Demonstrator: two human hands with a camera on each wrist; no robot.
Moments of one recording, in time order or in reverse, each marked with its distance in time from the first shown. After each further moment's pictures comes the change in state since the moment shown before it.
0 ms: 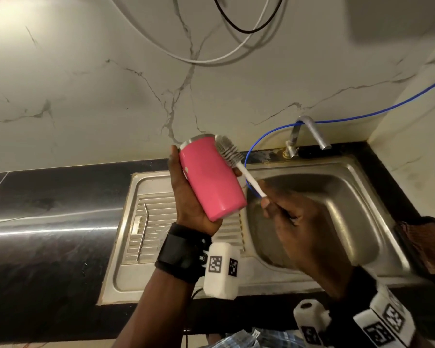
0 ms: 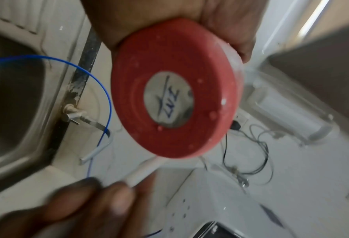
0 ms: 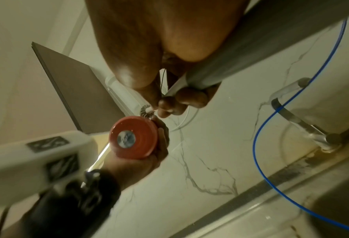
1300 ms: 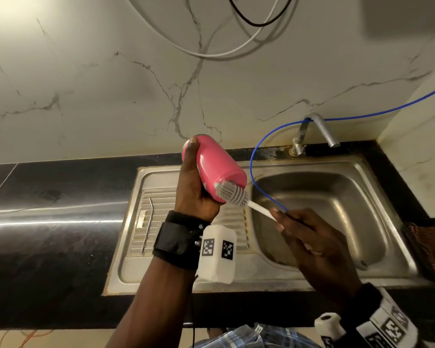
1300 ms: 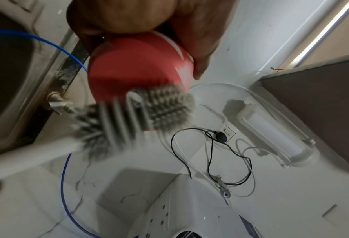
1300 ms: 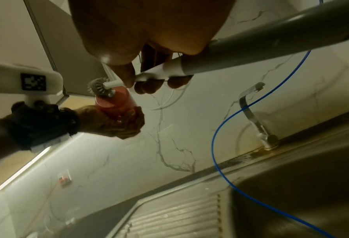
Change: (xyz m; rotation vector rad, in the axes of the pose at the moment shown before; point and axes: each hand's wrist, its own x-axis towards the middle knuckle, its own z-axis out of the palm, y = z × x) left_hand 0.005 0.013 0.002 -0.027 0.114 -0.095; right_hand -0.045 0.037 -0.002 -0.036 -0.019 -0.131
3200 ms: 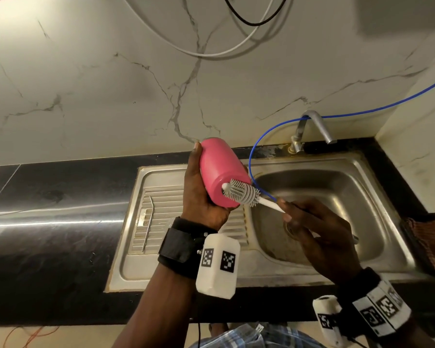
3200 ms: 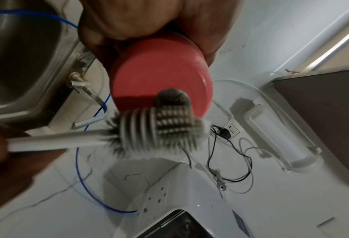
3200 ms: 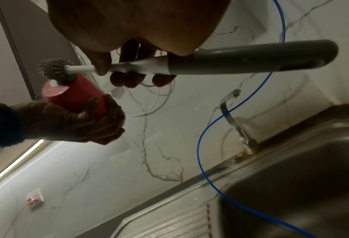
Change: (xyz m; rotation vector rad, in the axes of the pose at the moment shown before) left_hand -0.014 -0.021 0.000 -0.110 -0.086 -0.088; right_hand 0.004 0.018 -0.008 0.163 0.027 -0.051
